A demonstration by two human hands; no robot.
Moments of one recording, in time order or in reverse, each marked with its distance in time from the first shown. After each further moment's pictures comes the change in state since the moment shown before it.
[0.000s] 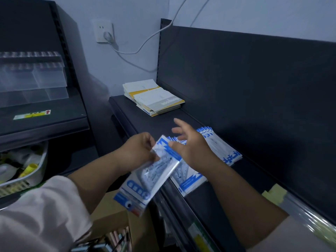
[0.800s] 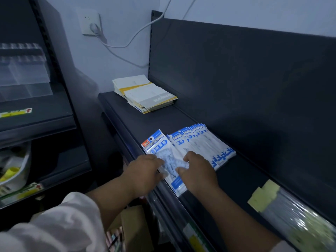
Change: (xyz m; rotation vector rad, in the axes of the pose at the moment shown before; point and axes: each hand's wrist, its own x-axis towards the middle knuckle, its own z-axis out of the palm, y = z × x) left_hand 0.008 -0.037 0.053 0.724 -0.140 0.201; right_hand -0.030 0.061 0.008 -0.575 0.100 0.256
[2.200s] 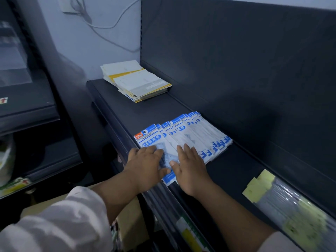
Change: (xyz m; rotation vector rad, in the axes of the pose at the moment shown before) left_hand 0.016 0.020 0.019 0.181 0.029 -0.007; right_hand 0.008 0.028 0.024 -0.132 -0.259 -0.046
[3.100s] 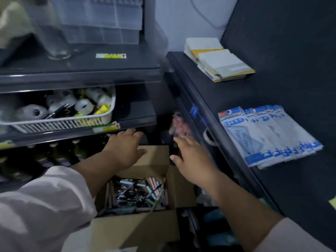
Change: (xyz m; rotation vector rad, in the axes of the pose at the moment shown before) left_hand -0.168 -0.202 0.000 -0.017 -0.087 -0.445; right_hand -0.027 -0.175 0.093 -0.139 -0.057 -0.456
